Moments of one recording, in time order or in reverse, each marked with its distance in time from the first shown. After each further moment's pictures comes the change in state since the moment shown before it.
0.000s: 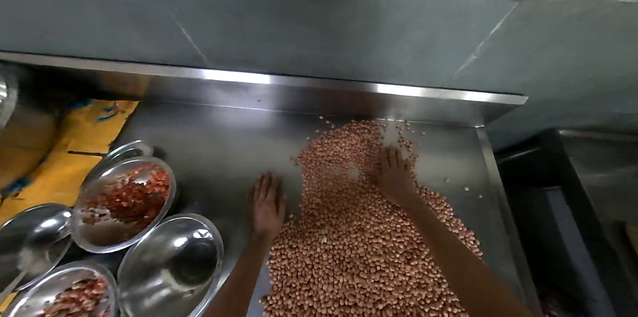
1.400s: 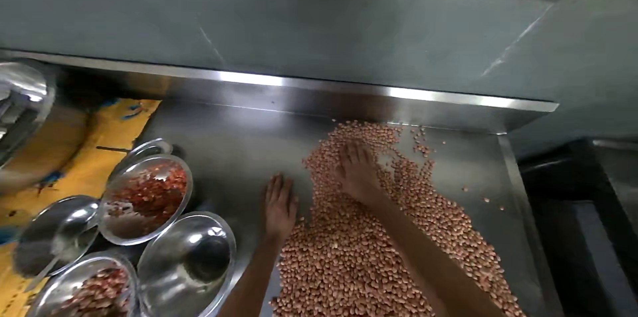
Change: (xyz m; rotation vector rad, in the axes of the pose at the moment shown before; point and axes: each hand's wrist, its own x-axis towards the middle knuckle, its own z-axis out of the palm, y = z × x) left_hand 0.001 -0.002 -0.002 -0.025 -0.013 -0.030; right_hand 0.036 -0.112 0.030 -0.062 0.076 -0.332
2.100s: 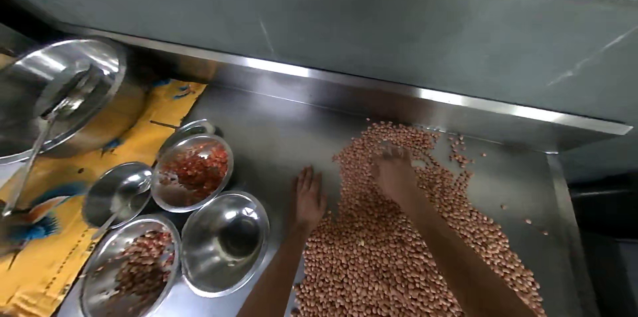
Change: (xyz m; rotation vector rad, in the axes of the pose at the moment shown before) left_hand -0.002 0.000 0.003 0.000 -0.057 -0.051; right_hand -0.009 -0.031 -0.070 -0.023 -0.177 0.062
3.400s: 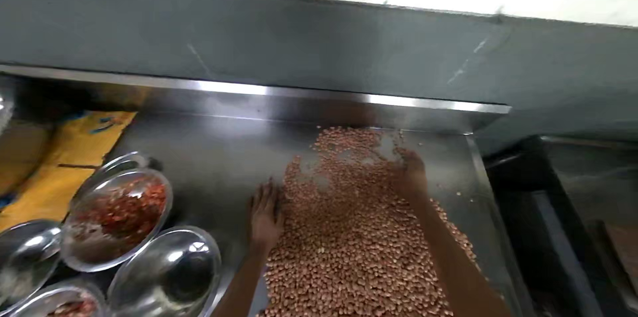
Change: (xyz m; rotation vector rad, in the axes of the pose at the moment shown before) left_hand 0.002 0.008 -0.002 -0.053 0.062 0.109; right_hand -0.057 0.168 0.037 0.443 0.467 0.448
